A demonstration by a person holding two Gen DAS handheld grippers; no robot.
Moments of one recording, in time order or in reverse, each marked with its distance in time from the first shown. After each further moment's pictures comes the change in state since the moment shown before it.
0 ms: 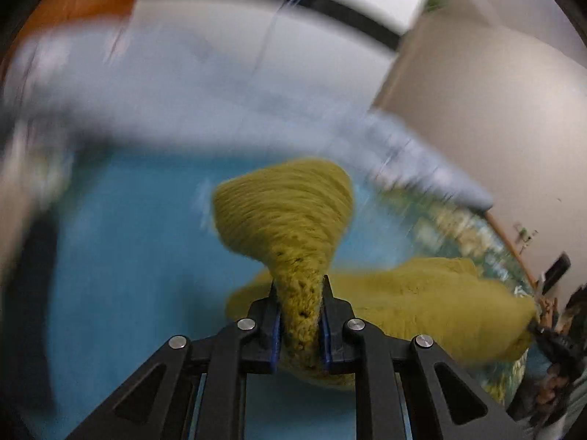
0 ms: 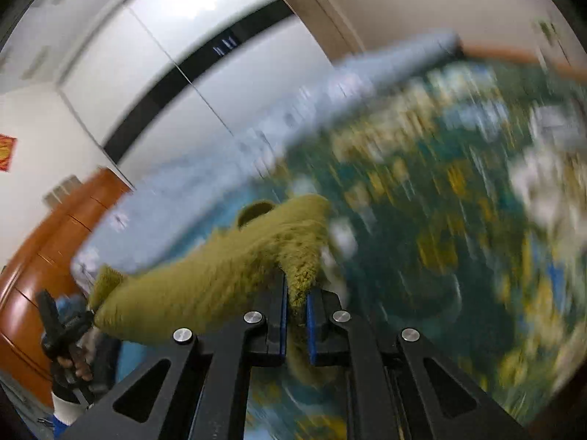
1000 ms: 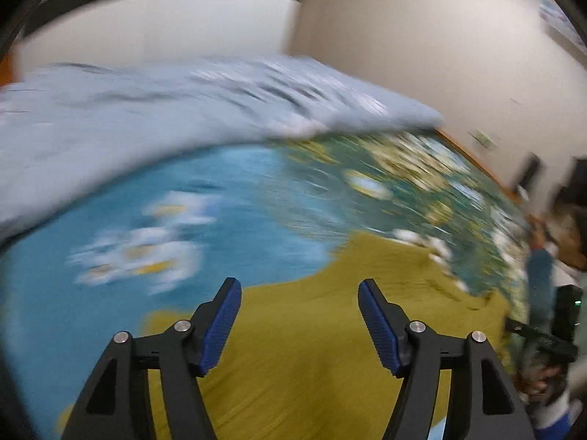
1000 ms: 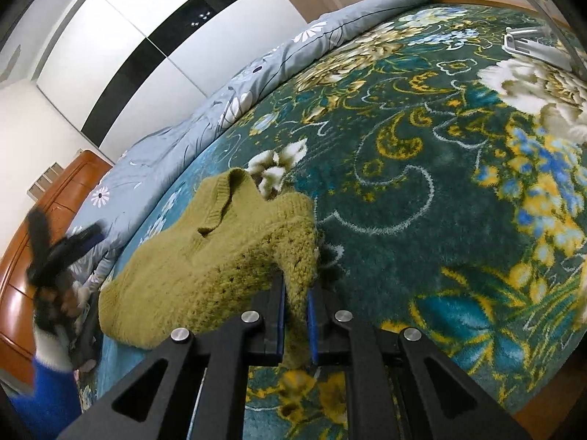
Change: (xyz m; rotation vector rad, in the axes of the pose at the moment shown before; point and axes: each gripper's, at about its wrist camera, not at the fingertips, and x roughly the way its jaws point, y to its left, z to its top) left arm 0.107 -0.191 0.051 0.505 0.193 -0.208; right arm 0.010 -0.032 -0.032 0.021 0.074 -0.005
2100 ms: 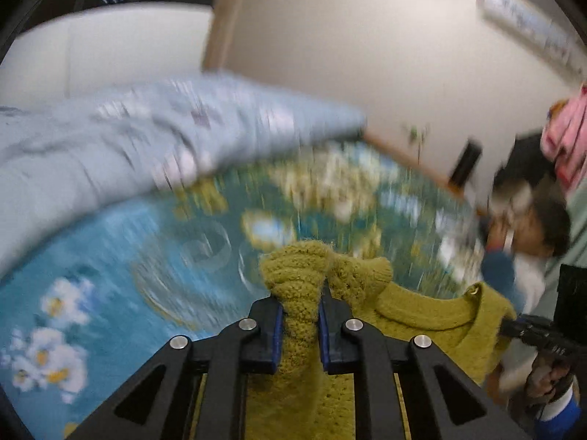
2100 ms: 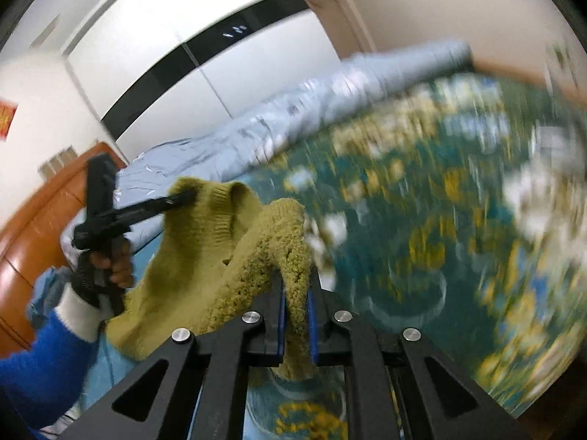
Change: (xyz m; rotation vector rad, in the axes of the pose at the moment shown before) left arm -0.038 -0.073 0.059 0.133 -0.248 -0.134; right arm -0.052 0.085 0.064 -0.238 -0.169 -0.044
